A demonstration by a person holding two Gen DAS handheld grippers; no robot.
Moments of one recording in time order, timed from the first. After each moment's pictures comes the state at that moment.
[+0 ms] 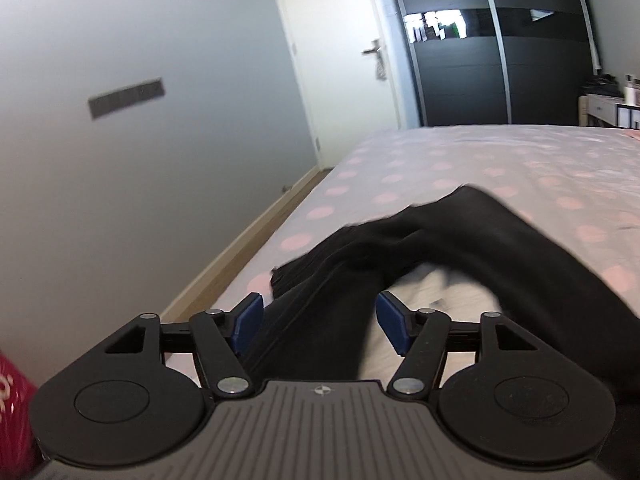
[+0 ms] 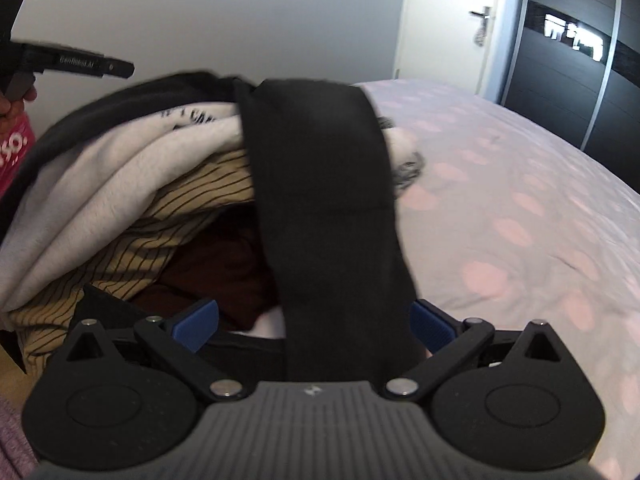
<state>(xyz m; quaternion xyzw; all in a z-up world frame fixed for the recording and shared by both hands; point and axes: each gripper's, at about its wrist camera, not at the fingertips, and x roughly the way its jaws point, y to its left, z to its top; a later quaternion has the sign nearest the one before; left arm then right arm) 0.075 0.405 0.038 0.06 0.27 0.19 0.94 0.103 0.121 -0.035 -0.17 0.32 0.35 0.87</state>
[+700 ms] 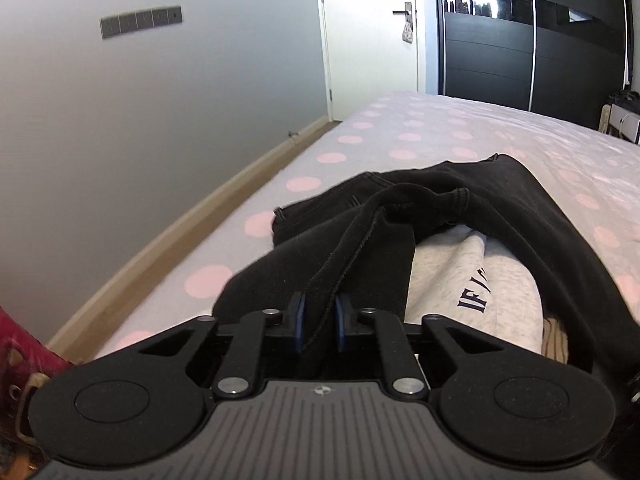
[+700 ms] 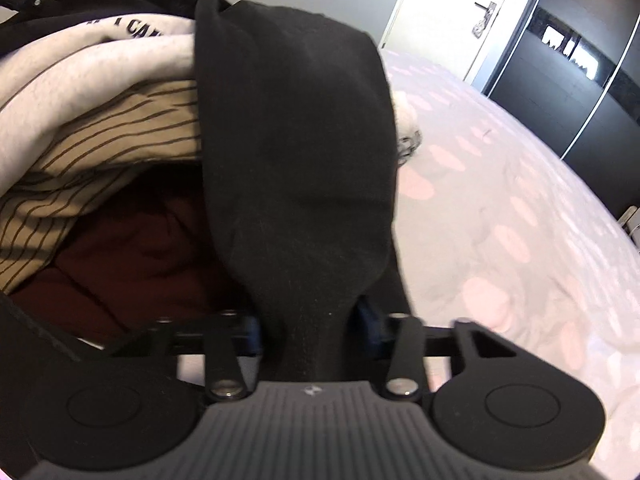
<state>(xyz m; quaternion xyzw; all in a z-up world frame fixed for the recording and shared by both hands) 0.079 0.435 0.017 -0.01 0.32 0.21 0.93 0.159 0.185 -0.086 -0.27 0.32 0.28 0.86</state>
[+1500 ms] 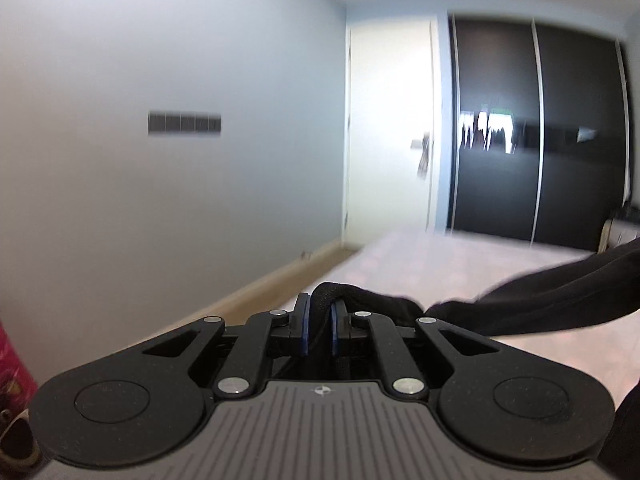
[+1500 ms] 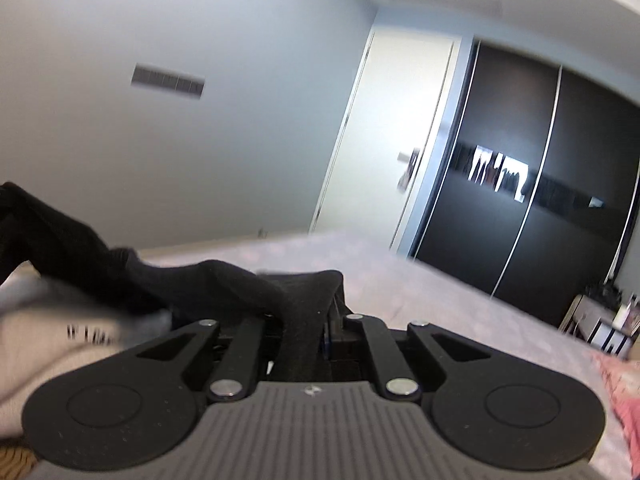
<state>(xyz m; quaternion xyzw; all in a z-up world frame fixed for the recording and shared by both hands) 0.018 0.396 0.120 -0.04 0.11 0.23 0.97 0.142 0.126 0.133 -0.16 0.08 0.26 0.95</state>
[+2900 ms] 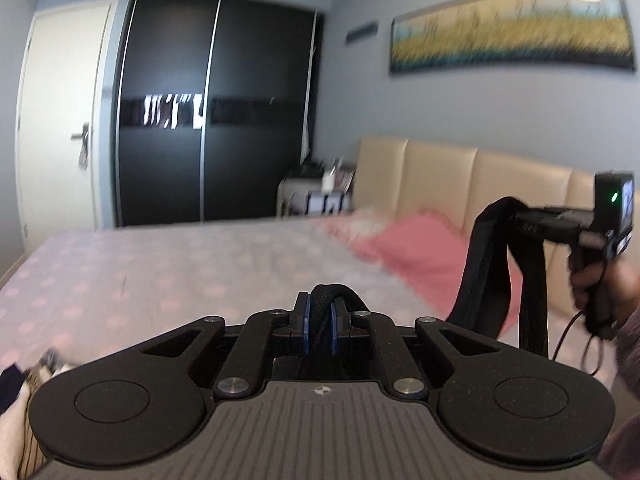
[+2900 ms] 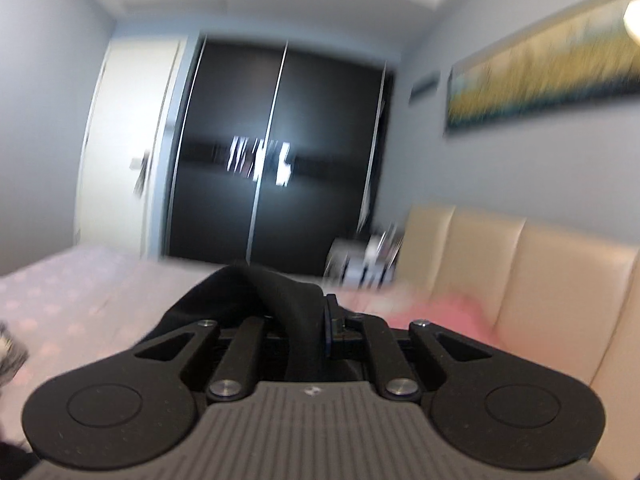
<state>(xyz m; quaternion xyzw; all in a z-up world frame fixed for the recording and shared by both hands) 0.111 0.064 0.182 0.02 0.19 -0.24 0.95 0.098 -0.269 0.204 -0.06 0.10 -0.08 0.99</state>
